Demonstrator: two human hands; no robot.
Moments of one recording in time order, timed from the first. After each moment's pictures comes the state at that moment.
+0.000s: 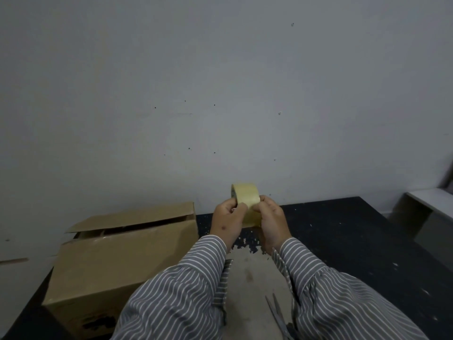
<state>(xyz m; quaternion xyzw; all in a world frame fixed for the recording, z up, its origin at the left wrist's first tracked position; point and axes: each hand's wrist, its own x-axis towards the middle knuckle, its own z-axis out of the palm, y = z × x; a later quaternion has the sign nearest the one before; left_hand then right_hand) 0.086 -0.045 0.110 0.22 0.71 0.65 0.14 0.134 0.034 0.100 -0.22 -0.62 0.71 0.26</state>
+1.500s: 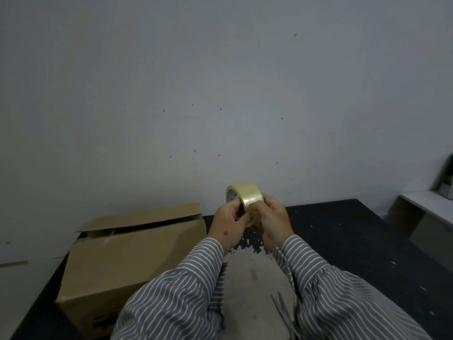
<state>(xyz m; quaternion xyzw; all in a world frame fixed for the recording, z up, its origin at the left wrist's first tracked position) 0.074 -0.077 0.103 0.35 0.66 0.64 0.17 0.133 0.010 0.113 -0.20 -0.55 0.76 0.27</state>
